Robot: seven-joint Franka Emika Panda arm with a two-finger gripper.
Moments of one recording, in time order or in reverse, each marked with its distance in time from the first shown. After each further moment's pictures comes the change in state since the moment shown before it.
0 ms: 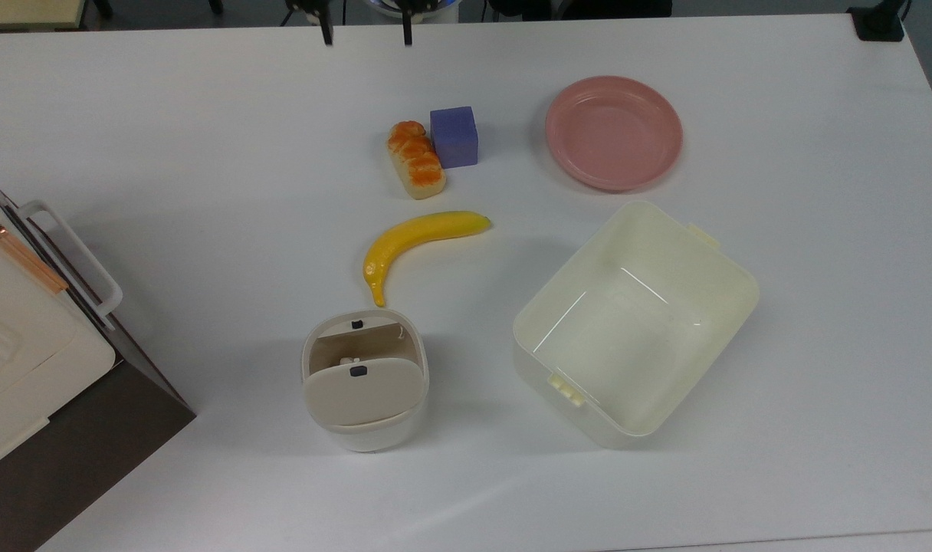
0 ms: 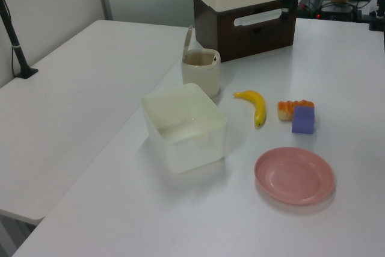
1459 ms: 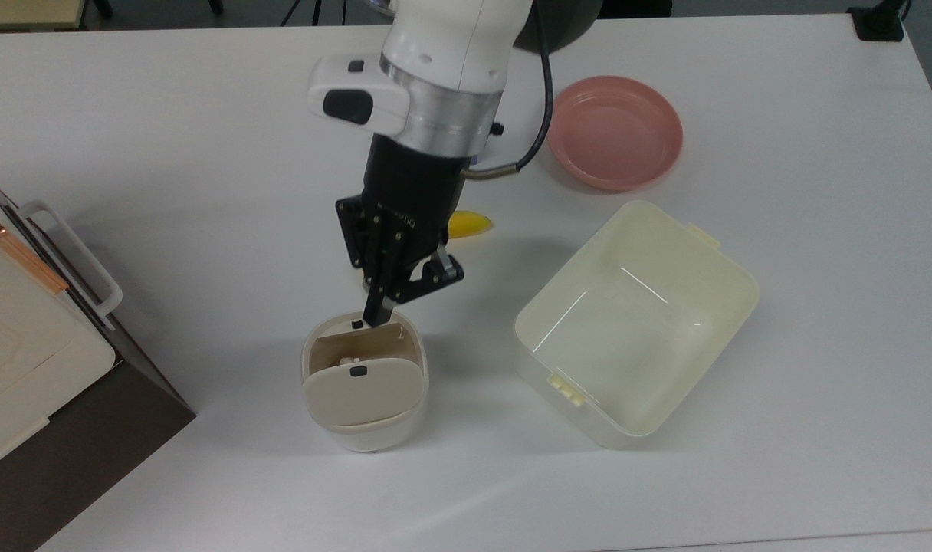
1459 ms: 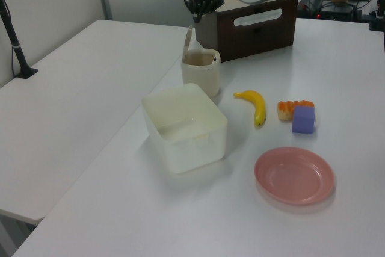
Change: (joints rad) arm 0.008 0.619 -0.046 0.550 -0.131 0.500 0.959
